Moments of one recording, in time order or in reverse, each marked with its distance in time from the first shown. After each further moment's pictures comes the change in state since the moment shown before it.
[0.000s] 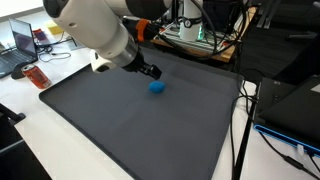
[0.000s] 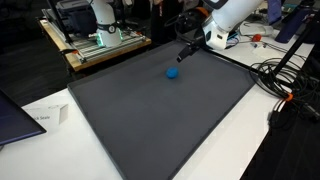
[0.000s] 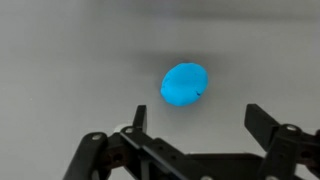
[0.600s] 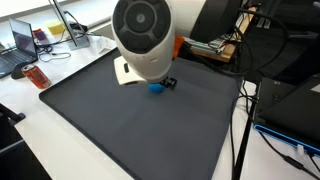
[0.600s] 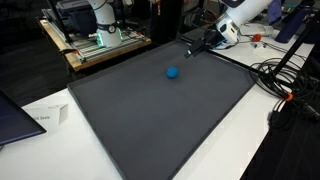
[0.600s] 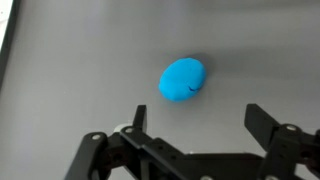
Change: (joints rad) arm 0.169 0.104 -0.016 0.139 -0.192 -0.089 0.194
